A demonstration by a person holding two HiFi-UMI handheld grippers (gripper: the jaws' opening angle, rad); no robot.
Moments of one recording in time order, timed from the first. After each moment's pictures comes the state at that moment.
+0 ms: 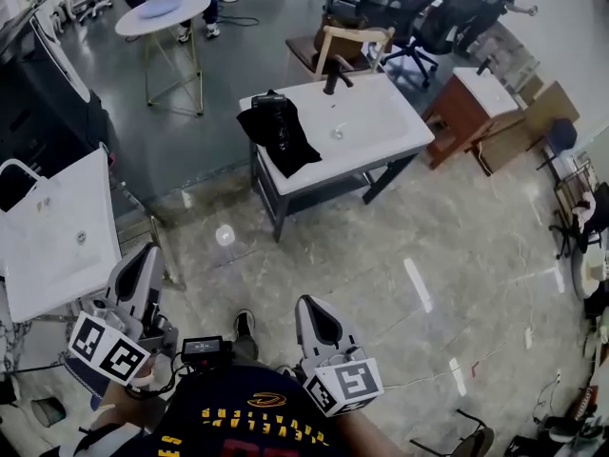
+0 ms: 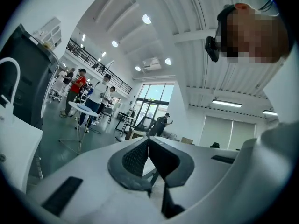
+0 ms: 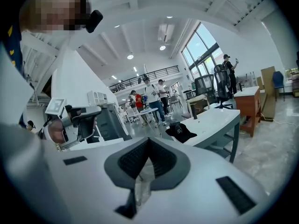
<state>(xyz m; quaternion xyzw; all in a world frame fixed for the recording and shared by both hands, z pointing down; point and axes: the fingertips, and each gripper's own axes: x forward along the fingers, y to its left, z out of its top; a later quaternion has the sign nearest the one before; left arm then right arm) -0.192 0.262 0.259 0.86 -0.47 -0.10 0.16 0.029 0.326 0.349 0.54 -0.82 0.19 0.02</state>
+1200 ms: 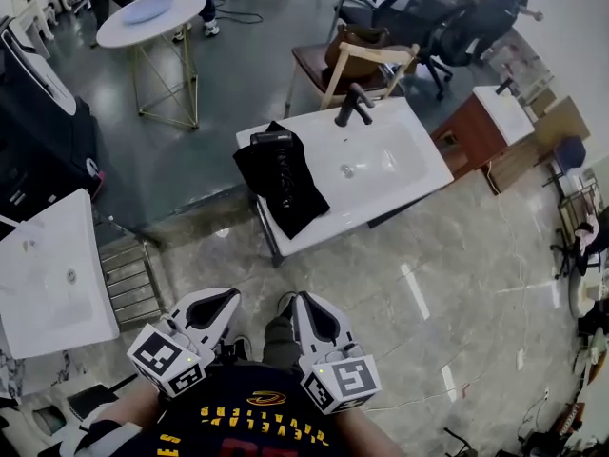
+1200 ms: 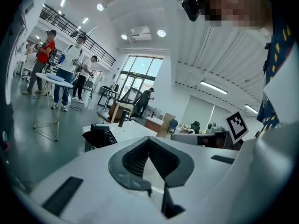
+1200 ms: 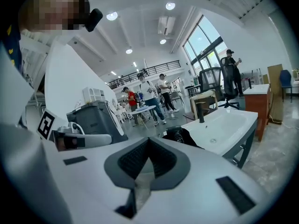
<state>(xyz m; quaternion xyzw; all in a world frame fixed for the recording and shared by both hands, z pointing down) -0.077 0.104 0.368 0.92 -0.33 0.04 0.21 0.027 0.106 0.373 0.53 -0.82 0.20 0.05</state>
